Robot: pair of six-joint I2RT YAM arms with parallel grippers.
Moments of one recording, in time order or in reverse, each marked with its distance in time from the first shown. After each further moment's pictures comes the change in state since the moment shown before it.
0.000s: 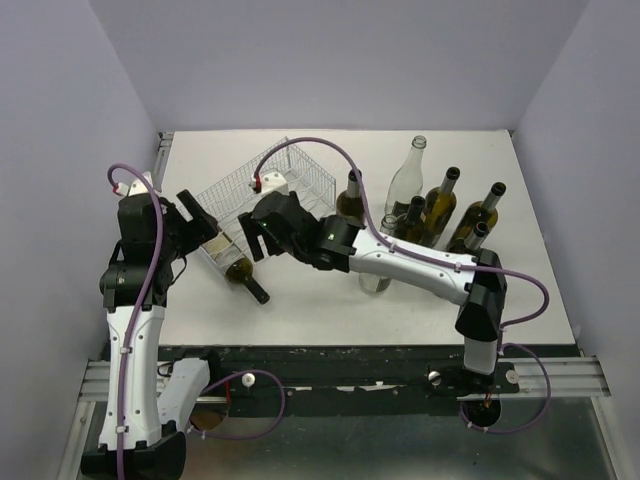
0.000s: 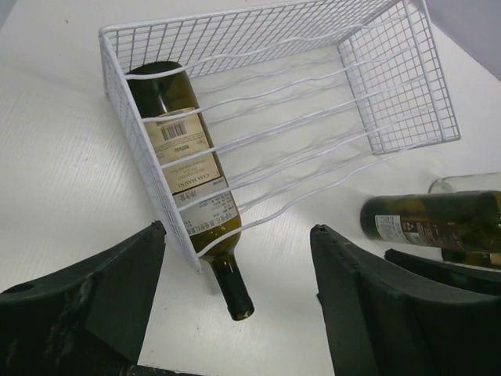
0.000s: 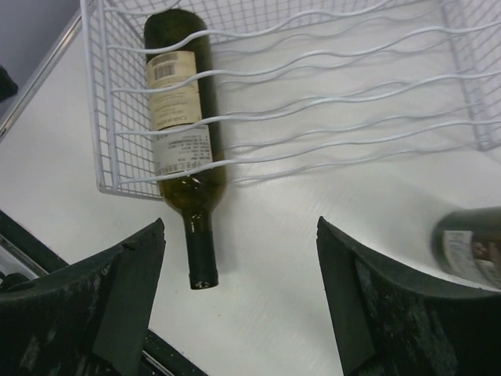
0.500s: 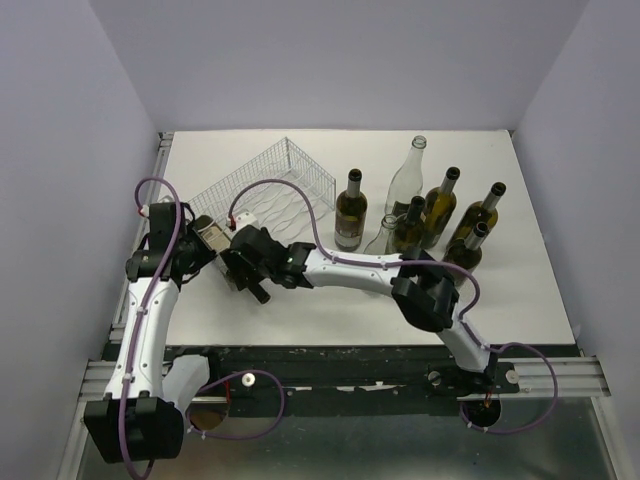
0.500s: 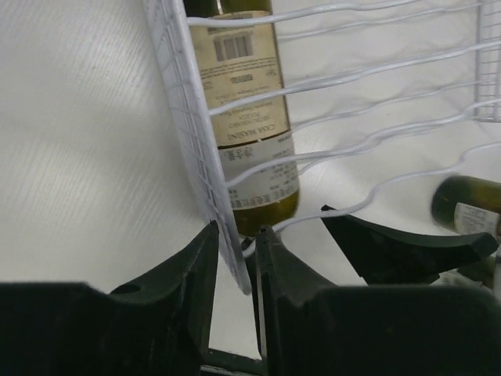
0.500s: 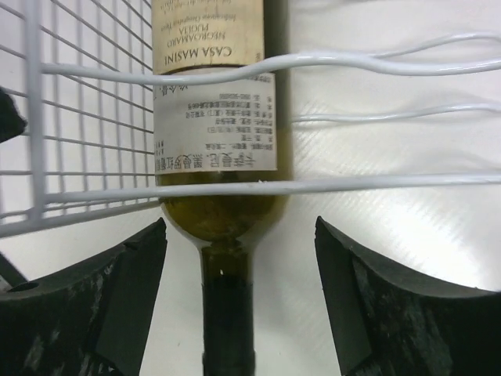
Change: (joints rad) left arm -0.002 0.126 -0.233 0.058 -0.025 -0.097; right arm 0.000 0.320 -0.010 0.216 -0.152 0.006
